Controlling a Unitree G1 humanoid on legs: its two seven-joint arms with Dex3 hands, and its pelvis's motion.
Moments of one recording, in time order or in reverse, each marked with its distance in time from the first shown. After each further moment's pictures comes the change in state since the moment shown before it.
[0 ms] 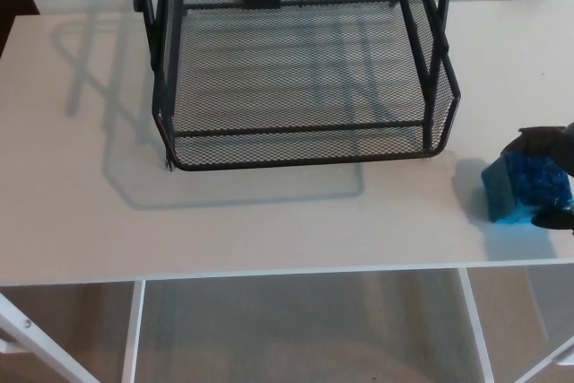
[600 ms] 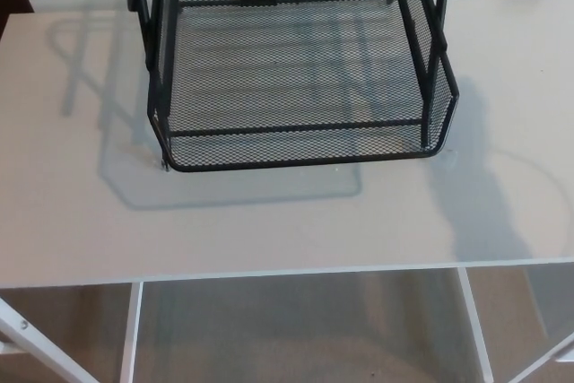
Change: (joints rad) left_arm 0.017 -0.002 -0.026 -0.009 0.008 -0.010 0.000; right_arm -0.375 -0.035 -0.314 -0.085 0.022 0.017 -0.079
